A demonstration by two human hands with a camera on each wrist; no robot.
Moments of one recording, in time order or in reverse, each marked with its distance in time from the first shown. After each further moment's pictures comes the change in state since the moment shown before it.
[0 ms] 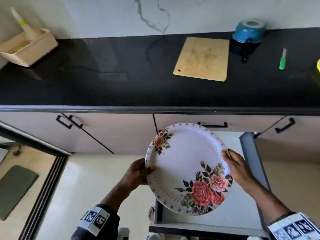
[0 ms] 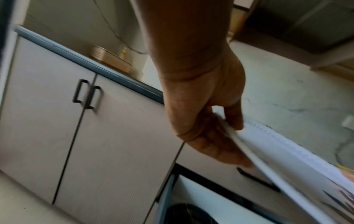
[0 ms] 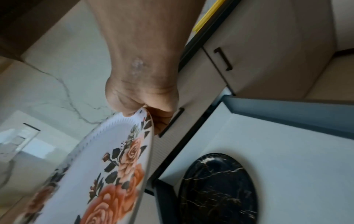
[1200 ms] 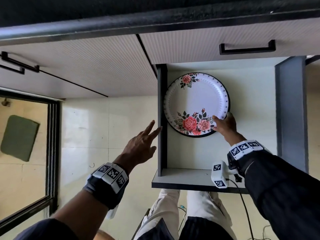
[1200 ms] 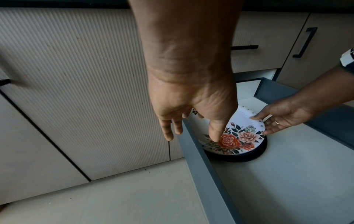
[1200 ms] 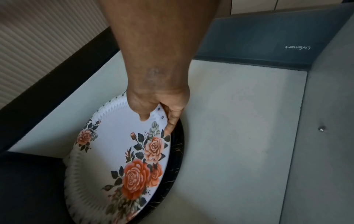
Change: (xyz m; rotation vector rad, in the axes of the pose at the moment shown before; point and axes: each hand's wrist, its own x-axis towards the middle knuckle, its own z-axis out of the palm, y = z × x) left_hand 0.089 -0.118 -0.011 1.372 -0.219 -0.016; right_hand 0.104 0.239 0.124 -0.164 0.108 0.701
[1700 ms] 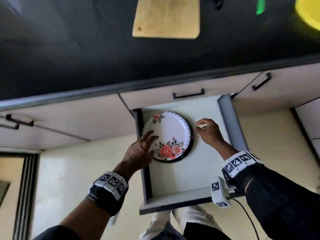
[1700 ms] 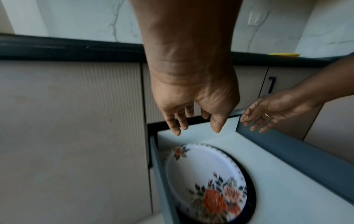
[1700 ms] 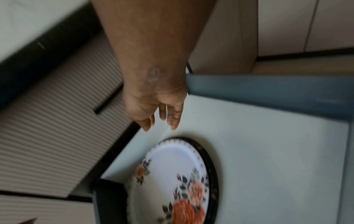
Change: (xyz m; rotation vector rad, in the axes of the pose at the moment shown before) left_hand -0.001 0.089 -0.094 -0.009 0.294 0.285; right_hand -0.102 -0.090 -0.138 -0.038 0.119 -0.471
